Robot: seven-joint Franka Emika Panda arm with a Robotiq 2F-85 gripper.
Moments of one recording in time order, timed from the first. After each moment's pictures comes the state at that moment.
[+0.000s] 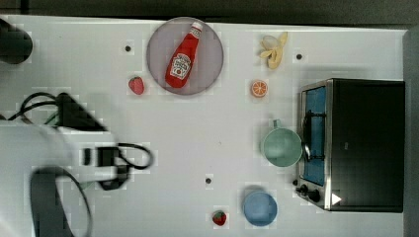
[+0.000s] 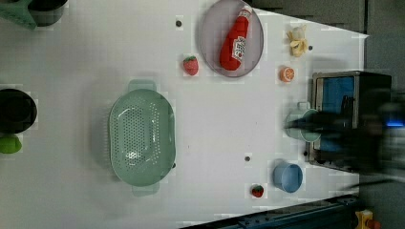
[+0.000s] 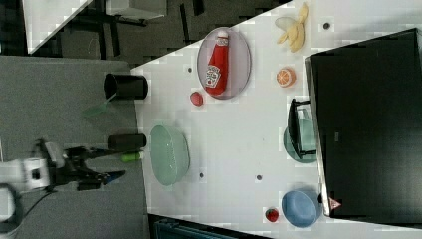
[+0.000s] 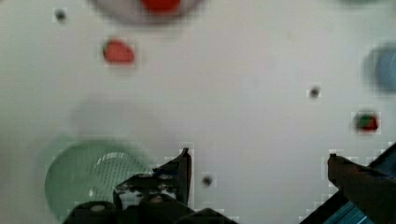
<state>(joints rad) 0.02 -0.14 0.44 -1.99 0.03 0.22 0.40</state>
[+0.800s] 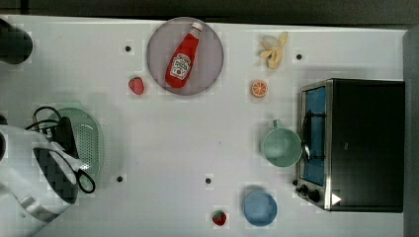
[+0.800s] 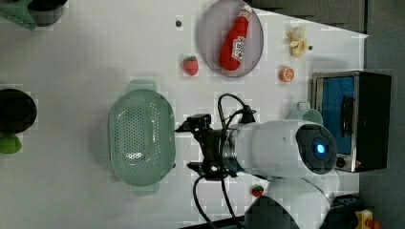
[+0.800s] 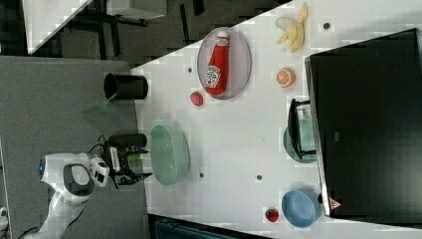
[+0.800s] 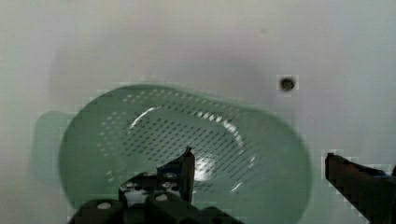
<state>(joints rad) 0.06 0.25 0.63 -2.09 -0.02 0.68 1.21</state>
